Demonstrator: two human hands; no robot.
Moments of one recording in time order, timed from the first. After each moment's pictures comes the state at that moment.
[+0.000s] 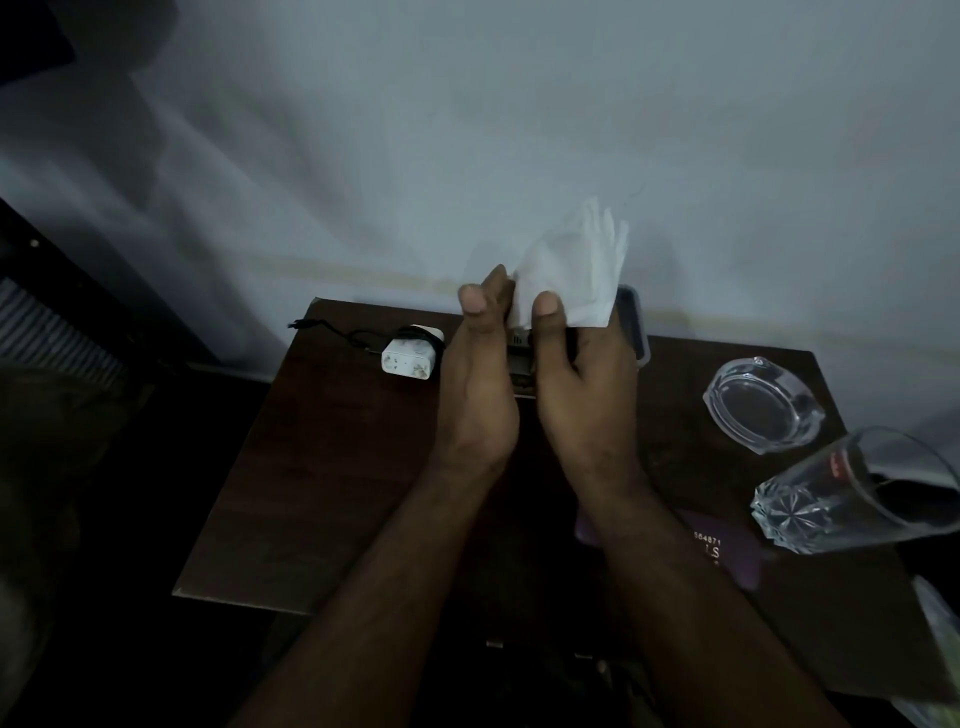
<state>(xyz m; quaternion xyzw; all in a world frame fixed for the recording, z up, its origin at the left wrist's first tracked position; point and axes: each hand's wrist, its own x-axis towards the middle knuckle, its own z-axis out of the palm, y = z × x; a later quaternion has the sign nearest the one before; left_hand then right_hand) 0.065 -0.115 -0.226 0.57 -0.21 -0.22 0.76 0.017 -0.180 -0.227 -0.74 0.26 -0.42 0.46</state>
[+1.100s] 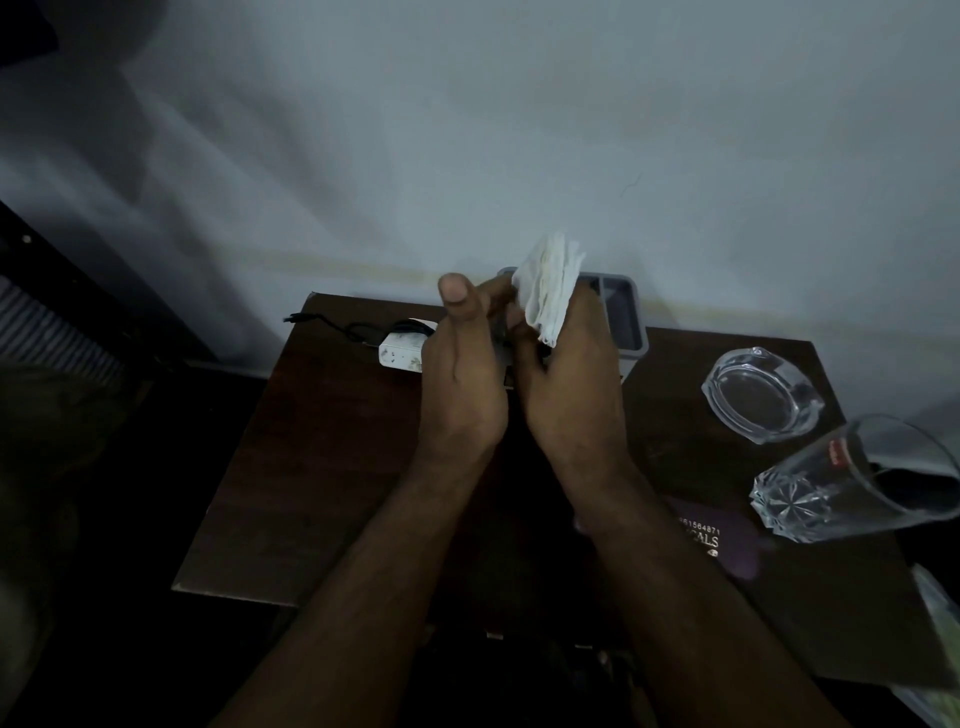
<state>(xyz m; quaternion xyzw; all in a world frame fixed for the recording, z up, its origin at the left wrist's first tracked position) 0.072 -0.115 -0.231 0.61 -0.18 -0.16 0.75 0.016 -0.177 -0.228 -0.81 0.27 -0.35 0.38</state>
